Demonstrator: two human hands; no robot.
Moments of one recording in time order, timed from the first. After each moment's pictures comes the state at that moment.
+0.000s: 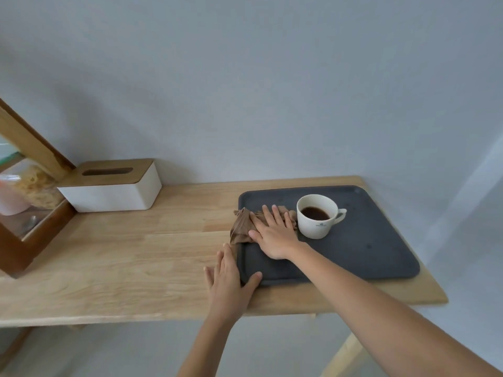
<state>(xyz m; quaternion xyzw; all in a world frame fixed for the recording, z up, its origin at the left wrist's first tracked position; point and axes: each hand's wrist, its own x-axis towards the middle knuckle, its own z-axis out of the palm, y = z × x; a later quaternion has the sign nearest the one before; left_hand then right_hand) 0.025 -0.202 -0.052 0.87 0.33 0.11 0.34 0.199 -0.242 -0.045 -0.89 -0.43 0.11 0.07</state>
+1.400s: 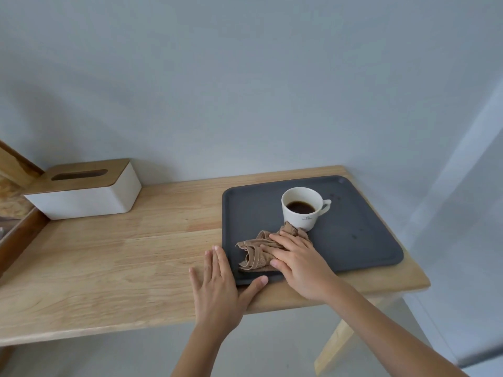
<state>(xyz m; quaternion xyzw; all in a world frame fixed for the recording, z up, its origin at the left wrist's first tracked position) 0.025 -0.212 -0.058 0.94 0.32 0.03 0.13 0.164 -0.353 -0.050 -0.86 -0.49 0.02 0.18</state>
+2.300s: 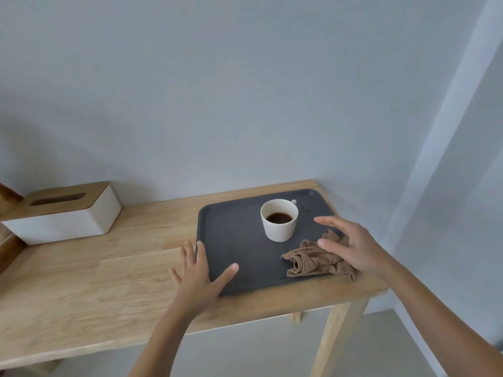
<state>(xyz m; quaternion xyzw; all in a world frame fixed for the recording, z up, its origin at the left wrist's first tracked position) 0.055 -0.213 -0.018 0.91 0.30 0.03 0.29 0.241 -0.488 0.010 -0.84 -0.33 0.09 0.42</state>
